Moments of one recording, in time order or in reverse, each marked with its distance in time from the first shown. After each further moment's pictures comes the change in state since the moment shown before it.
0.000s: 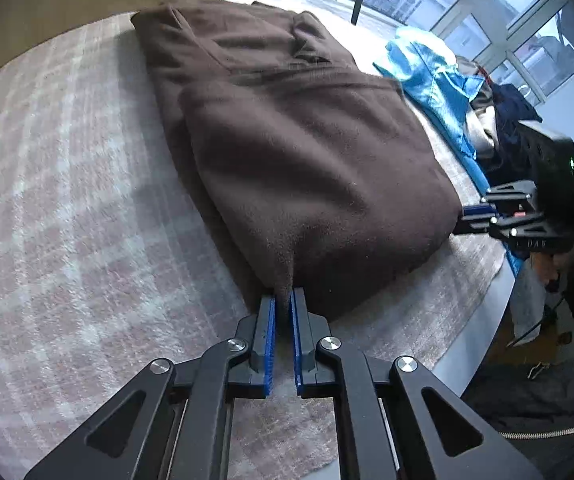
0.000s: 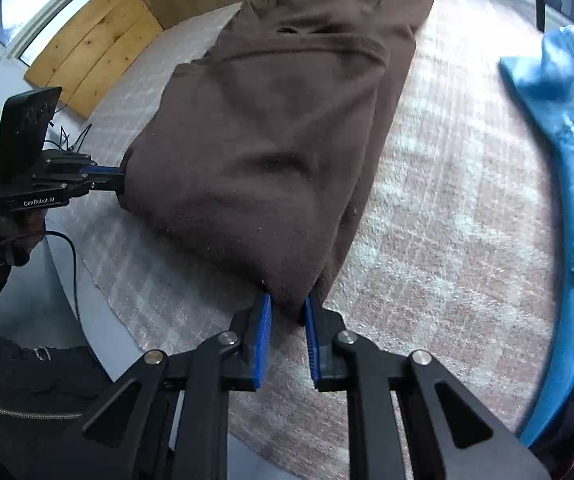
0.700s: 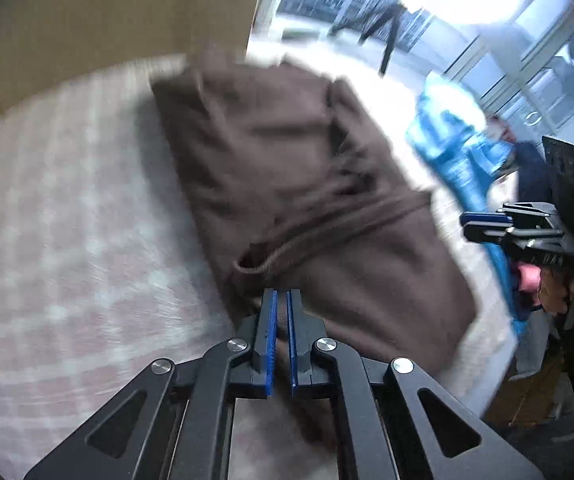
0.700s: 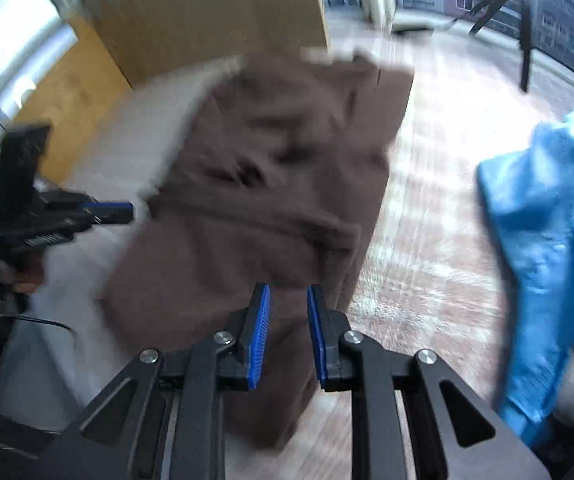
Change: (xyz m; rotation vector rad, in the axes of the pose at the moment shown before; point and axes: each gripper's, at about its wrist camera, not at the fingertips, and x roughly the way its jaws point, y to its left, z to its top) left arm -0.039 0.023 0.086 -0.018 -0.120 0.032; right arm -0.048 -0.018 0.094 0.105 -0.194 -0.003
